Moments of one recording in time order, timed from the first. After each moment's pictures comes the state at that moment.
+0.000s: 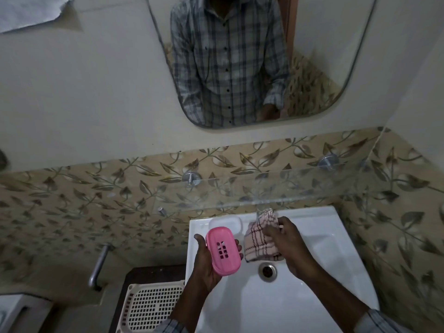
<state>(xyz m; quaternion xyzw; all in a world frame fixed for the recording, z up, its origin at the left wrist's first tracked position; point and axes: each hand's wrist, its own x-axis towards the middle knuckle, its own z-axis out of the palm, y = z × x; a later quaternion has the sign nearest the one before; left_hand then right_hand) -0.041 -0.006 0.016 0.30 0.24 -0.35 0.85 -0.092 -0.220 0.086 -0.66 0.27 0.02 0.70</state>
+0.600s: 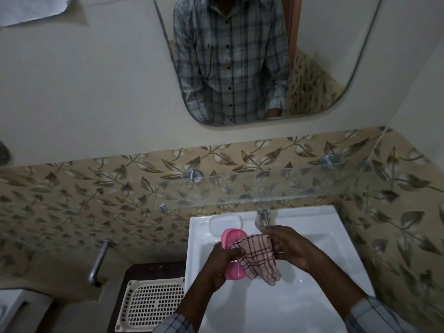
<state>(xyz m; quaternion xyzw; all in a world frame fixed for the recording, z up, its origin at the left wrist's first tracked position) -0.062 -0.025 0.039 0.62 0.11 -0.32 0.71 -0.089 -0.242 0.078 -0.57 0.19 0.25 0.75</state>
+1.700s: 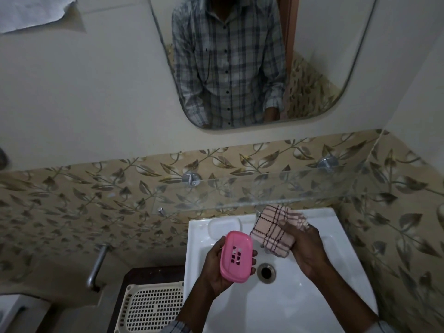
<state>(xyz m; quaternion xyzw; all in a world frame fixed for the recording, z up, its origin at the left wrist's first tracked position) -0.060 -0.023 0.033 0.31 0.18 -0.46 0.81 -0.099 -0.254 0.070 -0.44 0.22 -0.06 0.87</state>
